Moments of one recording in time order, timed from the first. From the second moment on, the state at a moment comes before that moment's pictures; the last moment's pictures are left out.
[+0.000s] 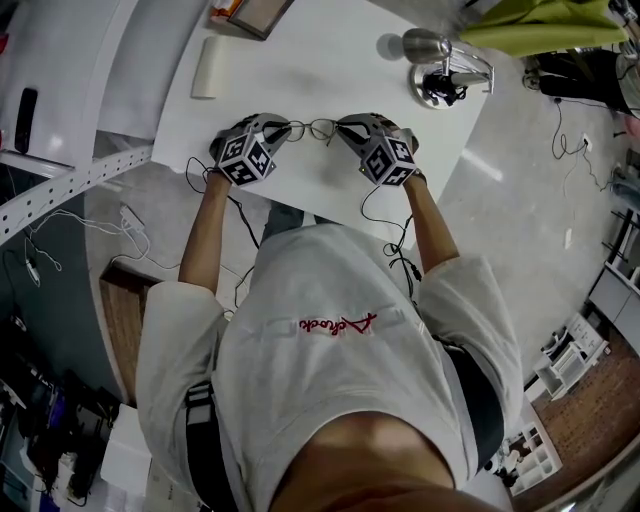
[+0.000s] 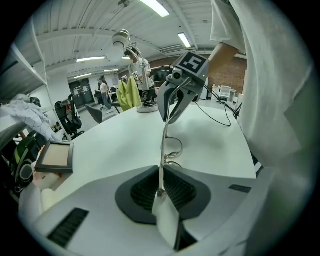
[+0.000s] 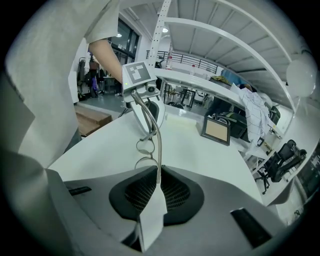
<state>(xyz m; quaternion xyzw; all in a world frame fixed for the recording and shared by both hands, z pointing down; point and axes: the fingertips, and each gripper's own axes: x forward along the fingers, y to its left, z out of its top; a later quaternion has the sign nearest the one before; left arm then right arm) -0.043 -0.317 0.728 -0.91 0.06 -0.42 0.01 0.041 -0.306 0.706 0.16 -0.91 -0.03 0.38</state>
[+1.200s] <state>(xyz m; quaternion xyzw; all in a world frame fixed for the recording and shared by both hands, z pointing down) -0.024 -0.315 0.747 -0.89 0.00 -0.45 0.01 0.027 -0.311 0.712 0.13 -0.91 -0.03 0.39</state>
